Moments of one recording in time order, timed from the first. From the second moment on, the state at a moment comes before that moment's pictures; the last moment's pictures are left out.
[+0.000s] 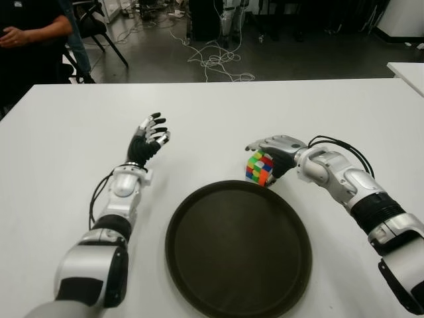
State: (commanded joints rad) left arm -0.67 0.11 0.09 1.22 0.04 -0.62 -0.05; right arm -0.68 -0.43 0.55 0.66 -0.78 -0.29 0.23
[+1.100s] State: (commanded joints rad) left arm -0.67 0.11 0.10 1.22 0.04 -0.62 -0.04; right arm -0.66 -0.44 0.54 0.68 -0.79 -0.39 -0.02
